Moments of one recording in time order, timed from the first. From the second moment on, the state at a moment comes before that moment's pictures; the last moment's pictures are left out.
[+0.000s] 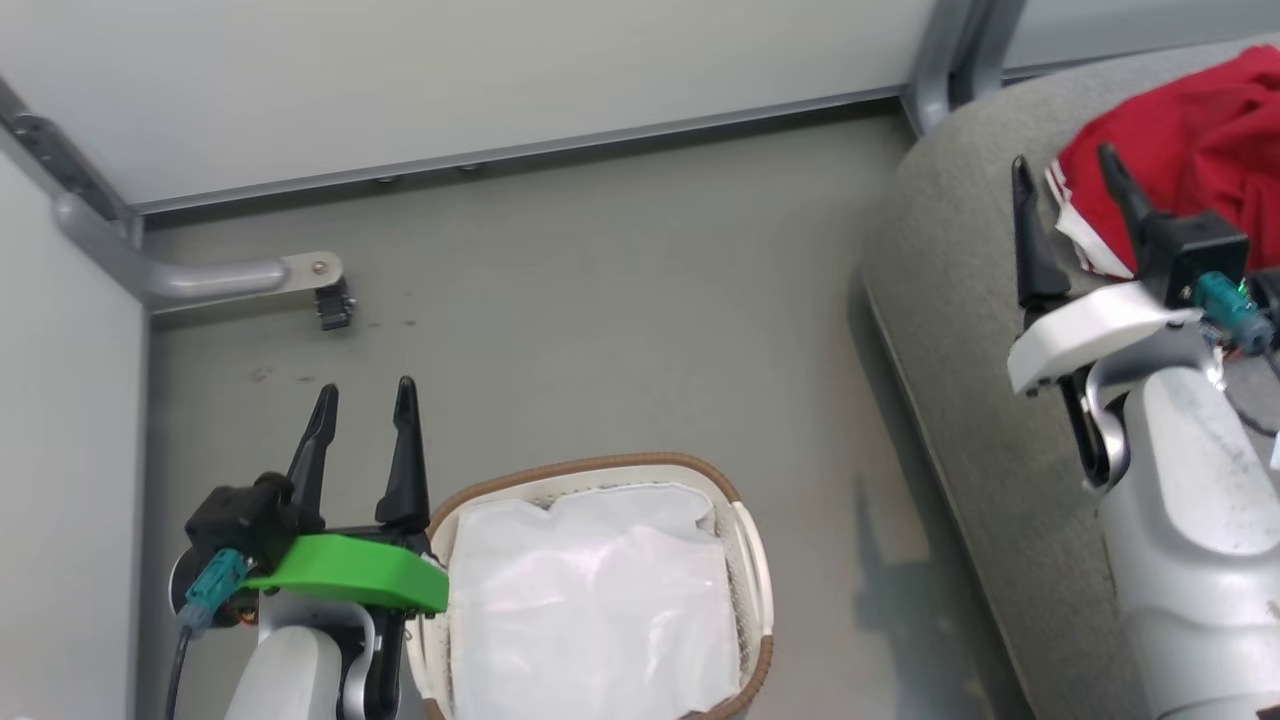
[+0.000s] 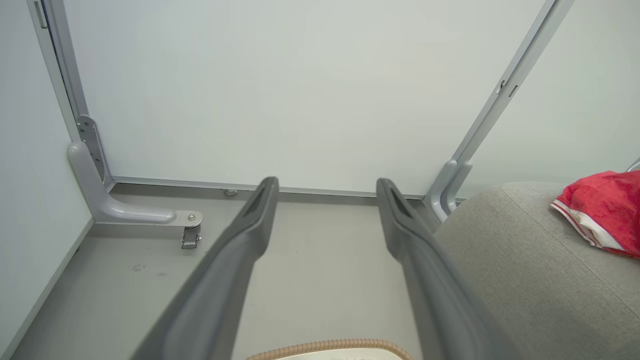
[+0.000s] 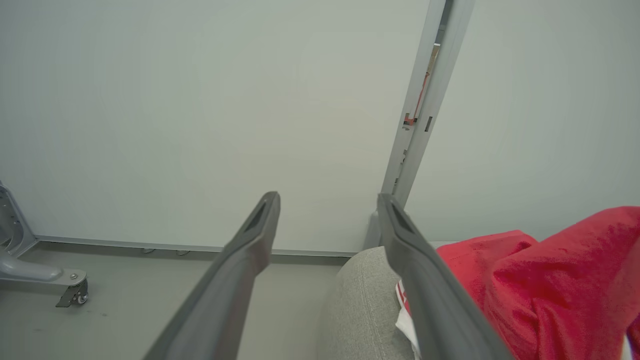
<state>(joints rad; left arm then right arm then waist) -0.20 0.06 -0.14 0.29 -0.38 -0.11 -0.26 -0.62 -0.12 -0.08 0.52 0.01 0.13 -0.26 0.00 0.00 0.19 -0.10</state>
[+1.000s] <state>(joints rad) -0.05 0.05 -0.13 0.37 -0.40 -0.09 -0.26 -0.19 -0.05 -0.04 0.40 0.21 0.13 -0.26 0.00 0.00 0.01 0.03</state>
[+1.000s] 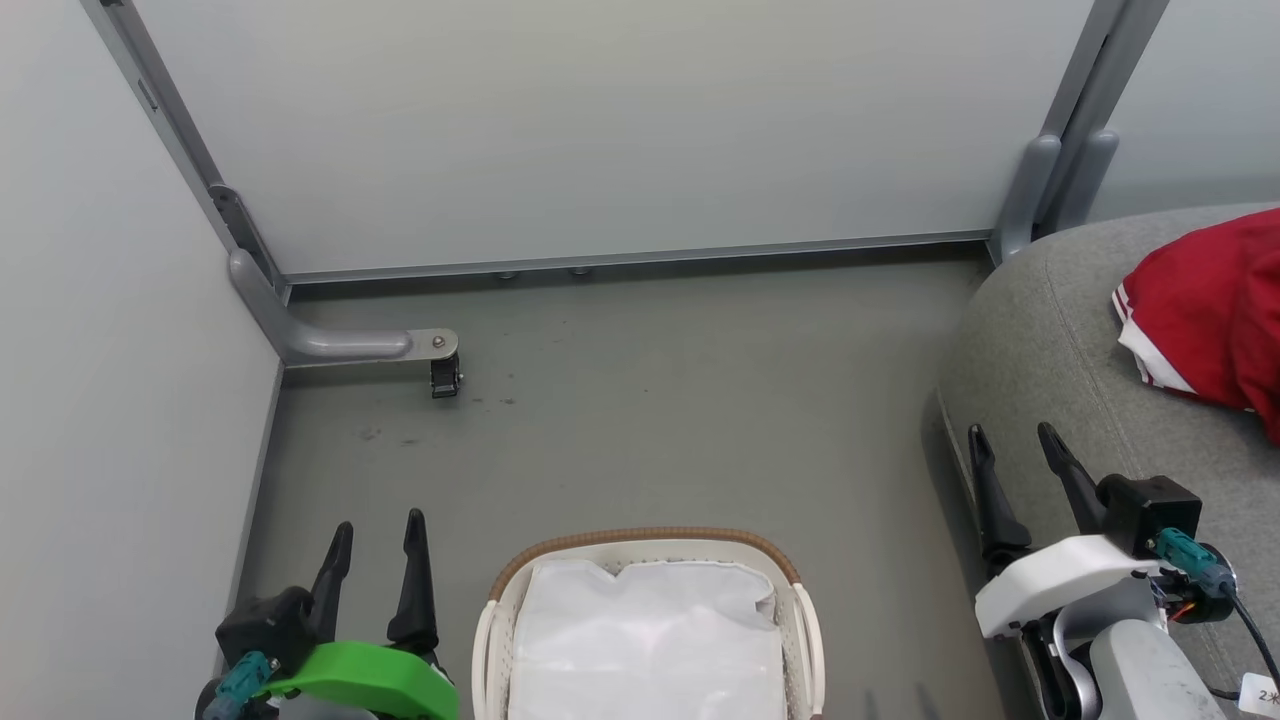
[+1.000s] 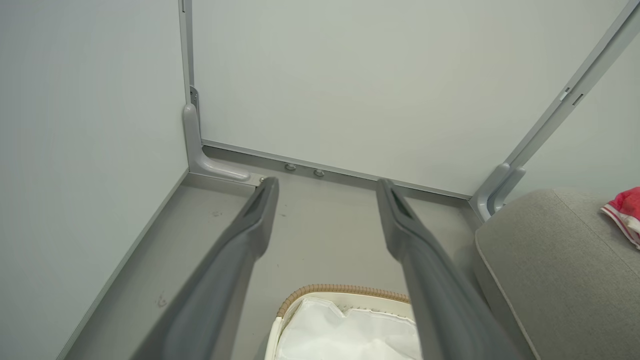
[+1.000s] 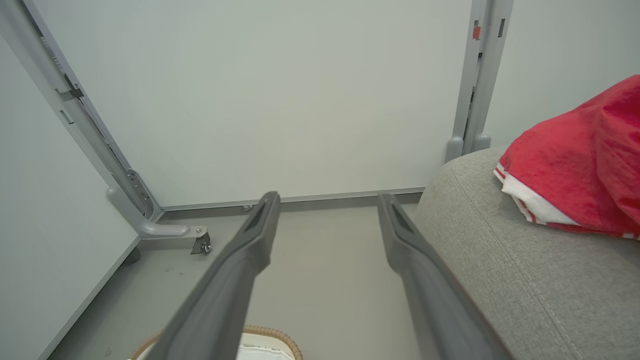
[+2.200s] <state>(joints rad) -0.04 0.05 -0.11 0.40 -0.59 -0.08 -0.20 -0.15 -0.04 -0.03 0.43 0.42 0.13 -0.20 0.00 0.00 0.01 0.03</state>
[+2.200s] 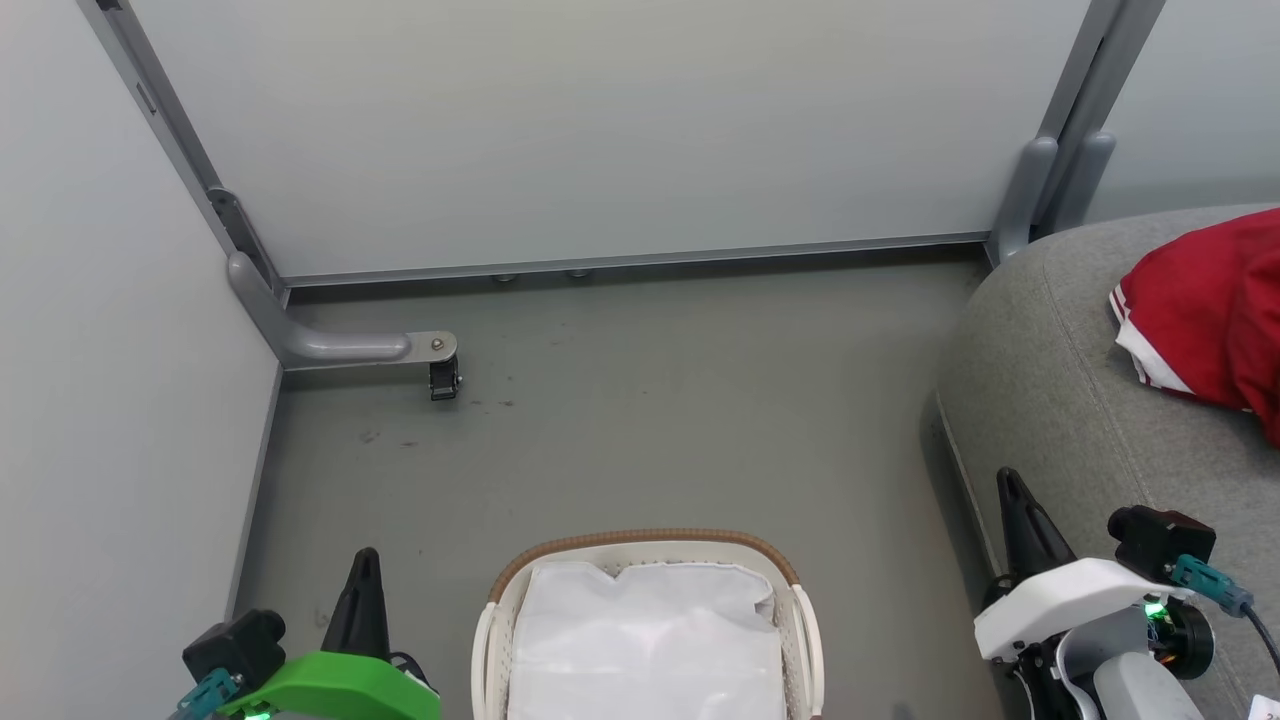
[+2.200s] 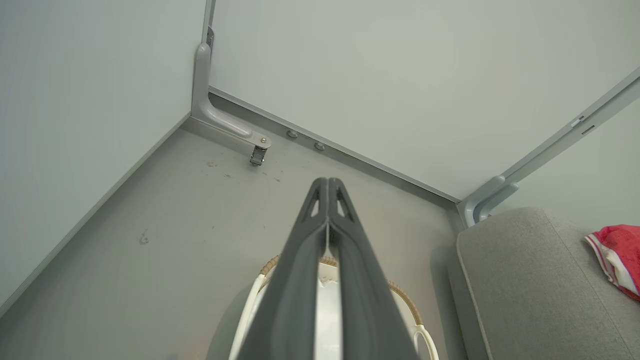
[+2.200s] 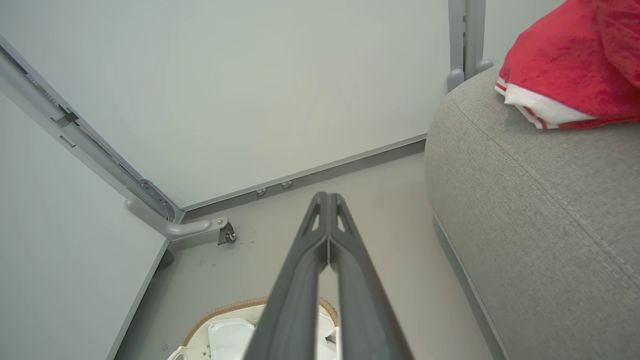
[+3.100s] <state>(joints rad) -0.05 0.05 -0.03 0.35 -0.94 -0.10 -0.09 -0.14 -0.04 -0.06 0.36 0.83 0.13 -0.10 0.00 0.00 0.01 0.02</state>
